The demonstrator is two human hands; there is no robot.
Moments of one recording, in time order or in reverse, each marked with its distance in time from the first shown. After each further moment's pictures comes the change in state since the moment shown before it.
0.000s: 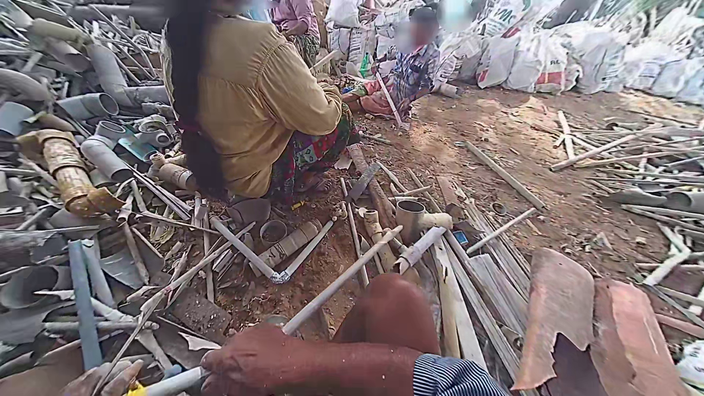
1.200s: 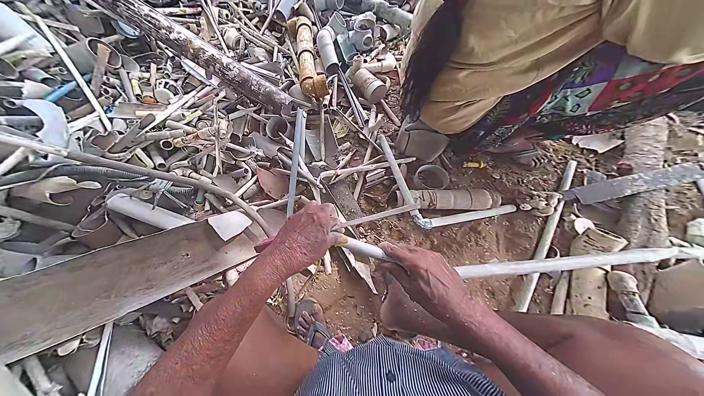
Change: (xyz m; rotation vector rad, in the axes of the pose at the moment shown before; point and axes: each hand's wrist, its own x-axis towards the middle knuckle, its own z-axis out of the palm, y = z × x) left_hand -0.035 0.001 -0.036 -0.034 -0.310 0.092; right_hand -0.003 0.010 0.038 -0.278 0.362 -0.250
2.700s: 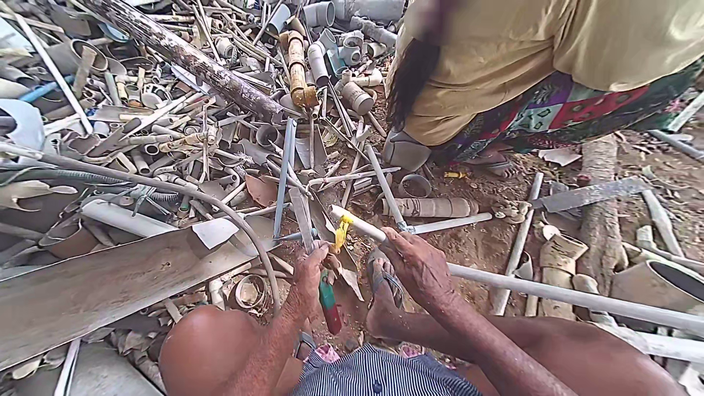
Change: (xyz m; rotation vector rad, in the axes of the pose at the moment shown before) left_hand 0.001 0.012 0.115 -1.541 0.534 -0.339; right_hand 0.004 0.020 0.002 -0.160 0.264 0.130
